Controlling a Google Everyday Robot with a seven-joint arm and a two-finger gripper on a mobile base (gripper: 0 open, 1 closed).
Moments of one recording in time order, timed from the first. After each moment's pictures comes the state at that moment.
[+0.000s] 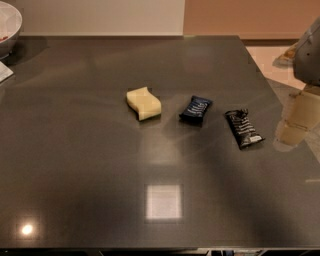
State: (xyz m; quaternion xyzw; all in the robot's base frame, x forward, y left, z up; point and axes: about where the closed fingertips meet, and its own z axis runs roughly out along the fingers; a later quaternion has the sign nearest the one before) arm 0.438 -0.217 0.976 -0.60 0.78 -0.03 0.16
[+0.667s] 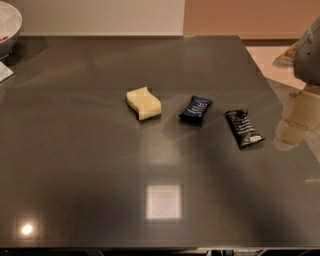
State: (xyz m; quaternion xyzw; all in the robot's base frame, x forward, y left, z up) arm 0.440 -0.216 0.976 -0.60 0.78 -0.03 0.16
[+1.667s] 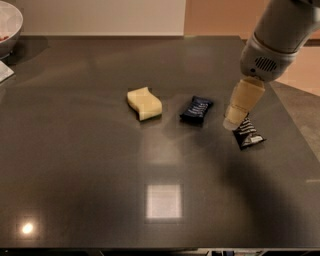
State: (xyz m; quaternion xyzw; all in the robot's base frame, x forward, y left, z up) arm 0.516 -0.186 0.926 -0.53 0.84 0.01 0.11
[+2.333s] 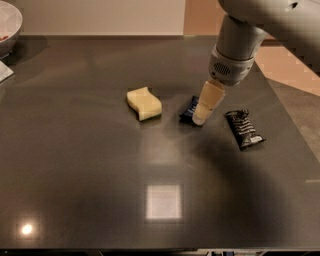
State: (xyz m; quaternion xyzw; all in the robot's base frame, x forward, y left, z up) arm 0.565 -0.159 0.882 -0.42 0.90 -0.02 0.07
